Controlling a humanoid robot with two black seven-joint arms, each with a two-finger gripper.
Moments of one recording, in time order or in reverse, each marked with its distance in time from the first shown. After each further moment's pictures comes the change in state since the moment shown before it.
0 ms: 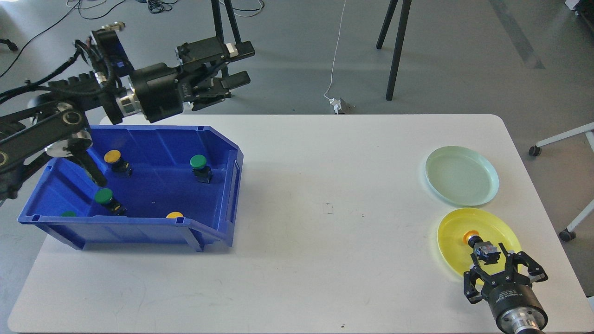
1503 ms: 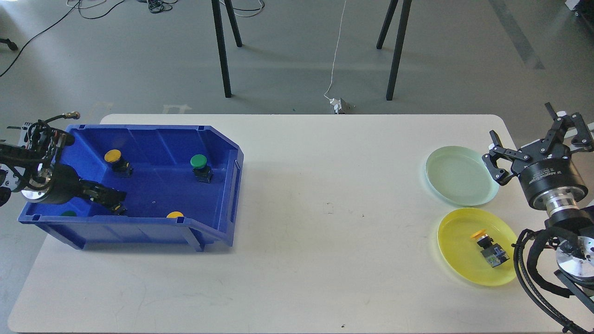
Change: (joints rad) left arm 0.165 -0.018 0.228 0.449 0.920 0.000 0.000; right arm 0.397 -0.209 0.046 0.032 -0.002 0.037 -0.056
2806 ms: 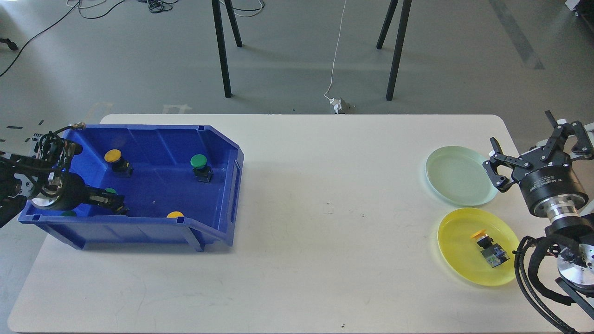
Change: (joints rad) left arm 0.025 -0.092 0.005 0.142 -0.005 0.039 0.000; right arm -0.029 0.002 0.005 0.003 0.001 0.016 0.005
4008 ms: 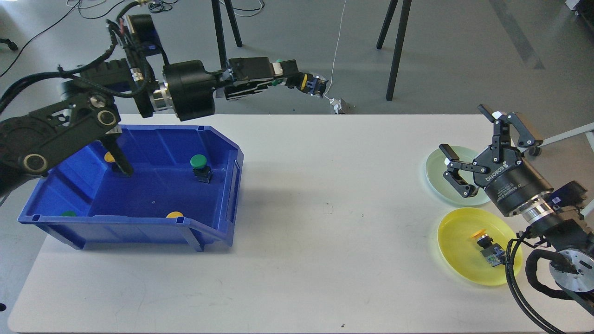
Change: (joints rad) left arm -0.154 -0.246 -0.371 -0.547 -0.733 -0.009 0.000; right arm 0.210 -0.118 -0.296 0.002 -0.274 0.245 -0.035
